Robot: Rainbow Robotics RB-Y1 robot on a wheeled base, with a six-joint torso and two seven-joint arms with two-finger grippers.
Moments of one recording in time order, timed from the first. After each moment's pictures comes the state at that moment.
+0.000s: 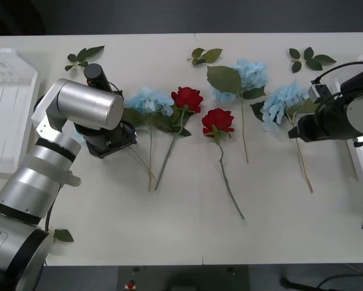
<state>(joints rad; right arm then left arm) -0.71 -1.03 0.75 -1.39 -1.04 0.95 1.22 -0.66 0.27 -0.21 -1.25 0.29 1.48 -0.78</state>
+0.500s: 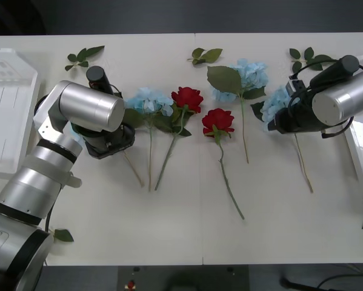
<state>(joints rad) -0.84 -0.86 0.85 -1.17 -1.01 0.90 1.21 -0.66 0.26 -0.23 -1.24 0.28 1.48 -0.78</state>
